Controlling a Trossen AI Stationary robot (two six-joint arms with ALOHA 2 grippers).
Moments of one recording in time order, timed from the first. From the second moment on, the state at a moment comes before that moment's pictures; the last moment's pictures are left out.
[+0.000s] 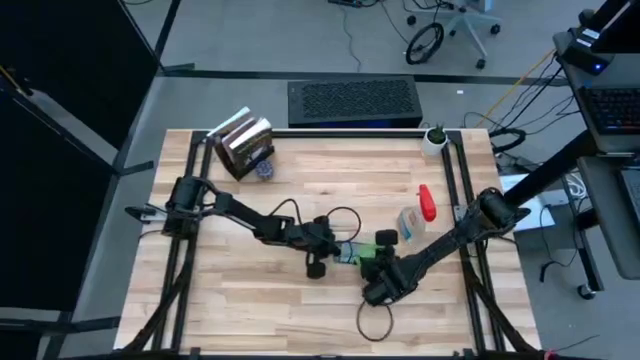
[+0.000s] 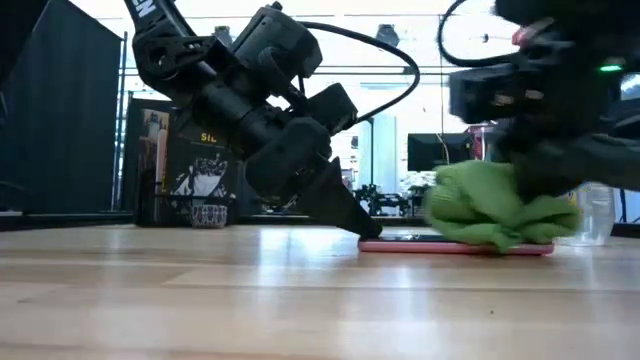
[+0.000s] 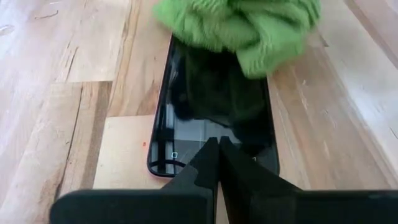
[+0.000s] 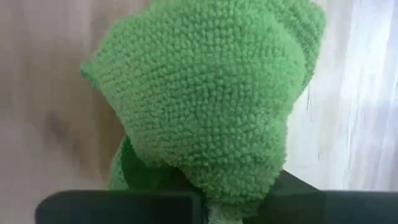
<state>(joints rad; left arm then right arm) -0.12 2.05 0.95 0.39 0.01 -0.05 0.58 1.90 1.17 -1.04 0.44 0.57</state>
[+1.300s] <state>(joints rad) -0.12 2.07 0.97 0.45 0.16 0.00 0.65 1.92 1.10 -0.99 0.55 0.74</state>
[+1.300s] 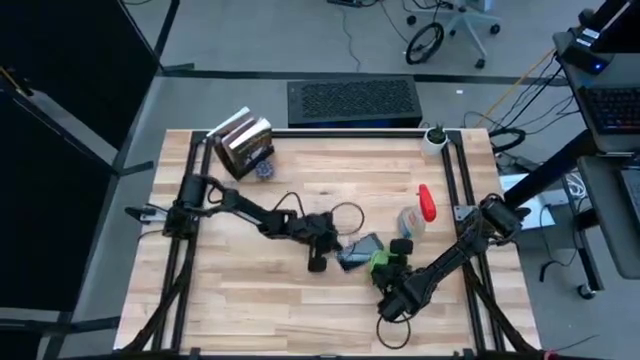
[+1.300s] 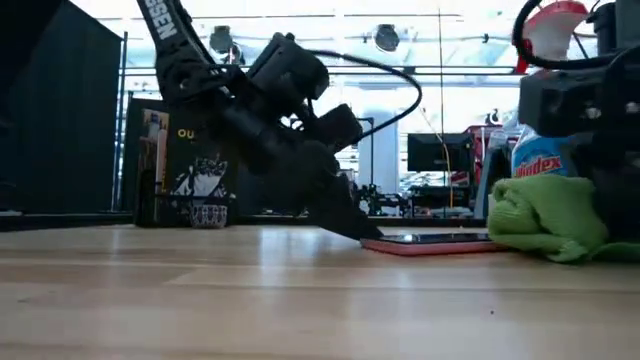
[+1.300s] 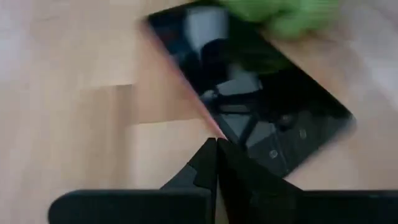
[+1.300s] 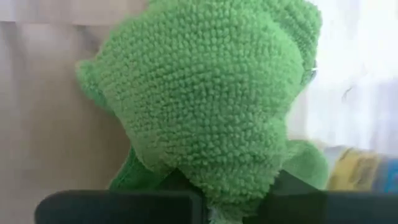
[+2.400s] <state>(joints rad) -0.07 1.98 0.97 0.22 -0.06 -0.04 0.53 1.89 1.11 -0.89 0.47 0.58</state>
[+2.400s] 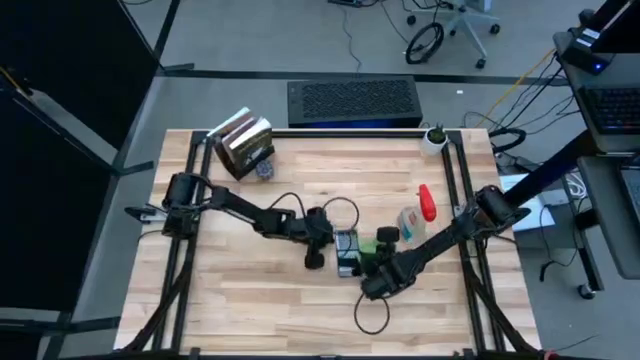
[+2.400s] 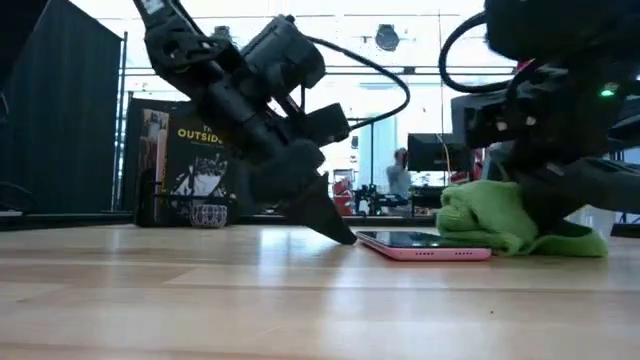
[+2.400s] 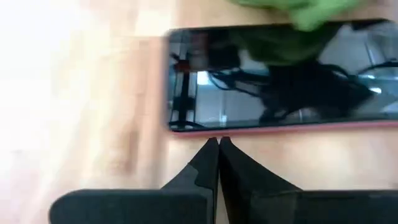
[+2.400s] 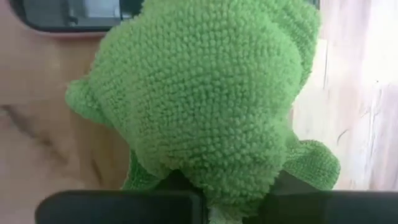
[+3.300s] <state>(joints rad) -0.14 1.74 0.95 -0.02 -0.12 -0.05 0.67 1.59 1.17 -0.96 0.31 0.81</state>
